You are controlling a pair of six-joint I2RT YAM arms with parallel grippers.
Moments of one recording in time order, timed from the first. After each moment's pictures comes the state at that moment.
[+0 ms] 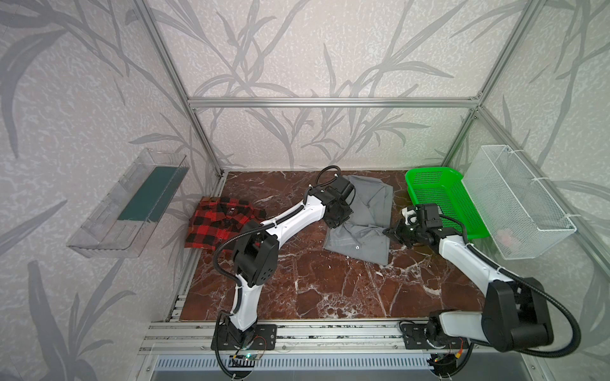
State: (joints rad) left arm -0.69 2.03 1.80 -0.83 0.04 -1.24; right arm 0.11 1.37 0.80 -0.33 -0.53 0.77
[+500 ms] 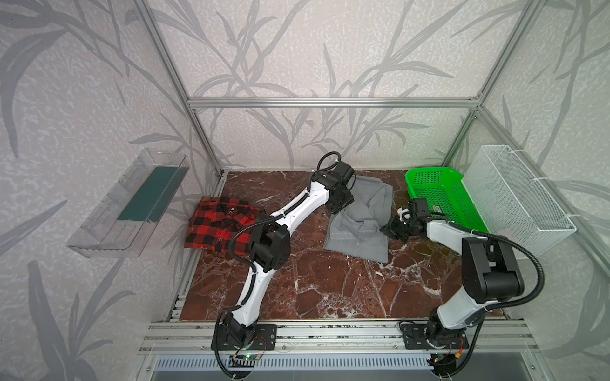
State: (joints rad) left arm -0.63 2.27 2.22 -1.02 0.04 -1.16; right arm 0.07 1.67 0.92 -0.28 -0.52 0.76
